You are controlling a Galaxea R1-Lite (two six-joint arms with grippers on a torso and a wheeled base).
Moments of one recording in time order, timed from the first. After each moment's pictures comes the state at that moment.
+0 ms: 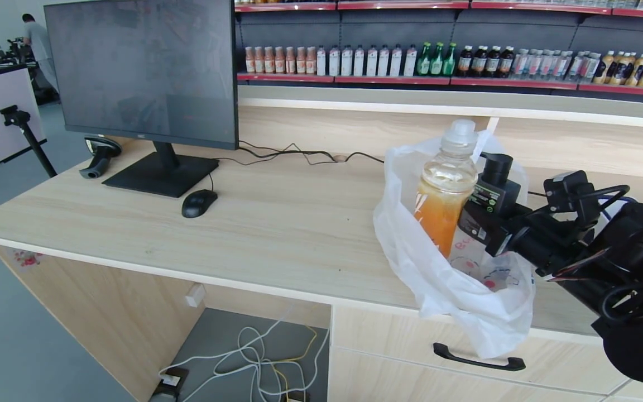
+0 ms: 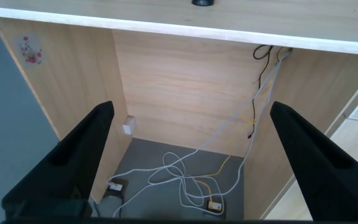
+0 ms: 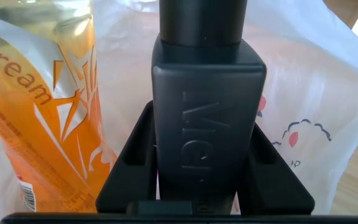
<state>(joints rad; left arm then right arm) 0.00 0.00 0.00 0.00 0.00 0.06 0.16 1.90 -0.50 -1.57 0.25 -0.10</state>
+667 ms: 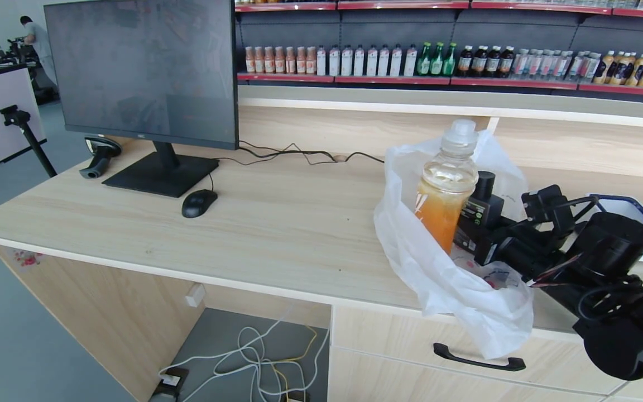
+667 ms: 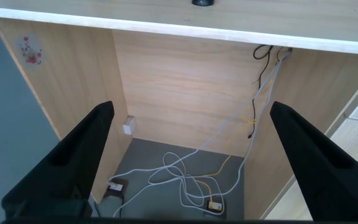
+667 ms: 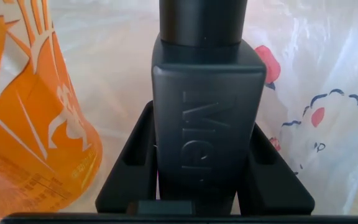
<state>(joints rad) 0.00 0.00 0.00 0.00 0.00 0.06 0.15 1.98 -0.51 -1.57 0.25 -0.10</state>
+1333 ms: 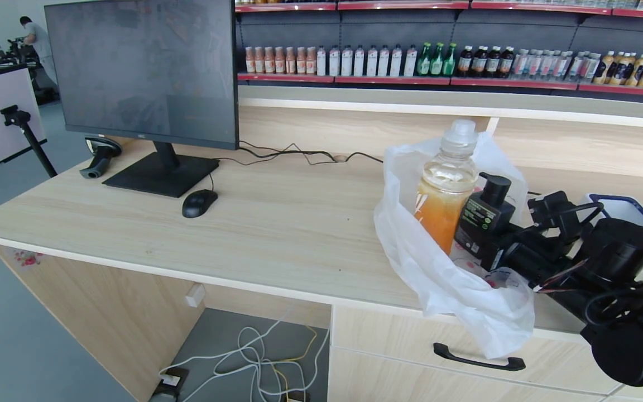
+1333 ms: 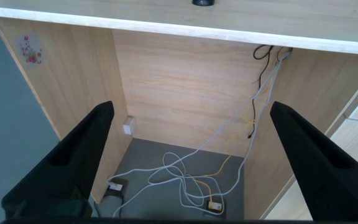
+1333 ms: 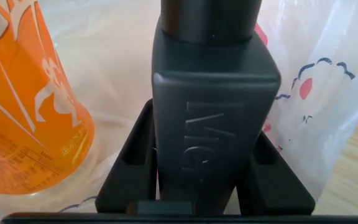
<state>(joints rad) 0.00 0.00 0.00 0.00 0.00 0.06 0.12 1.98 -0.48 -1.57 0.25 -0.09</state>
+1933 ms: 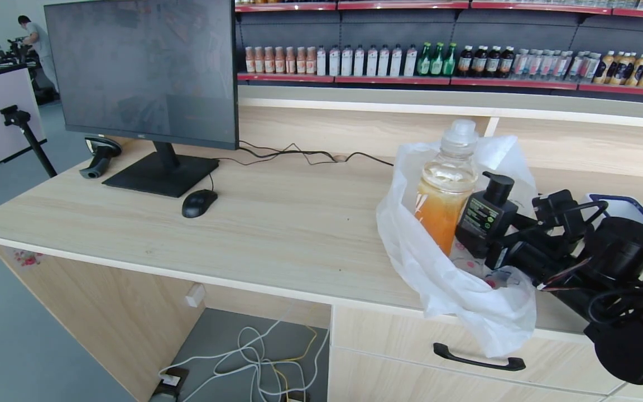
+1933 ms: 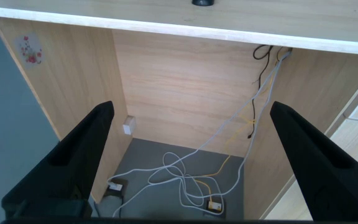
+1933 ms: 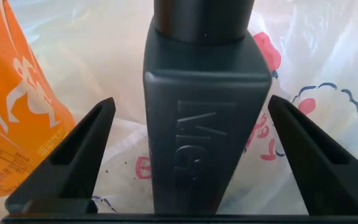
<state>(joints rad) 0.00 0.00 0.00 0.00 0.00 0.06 0.10 1.98 -0.48 -1.57 0.25 -0.09</state>
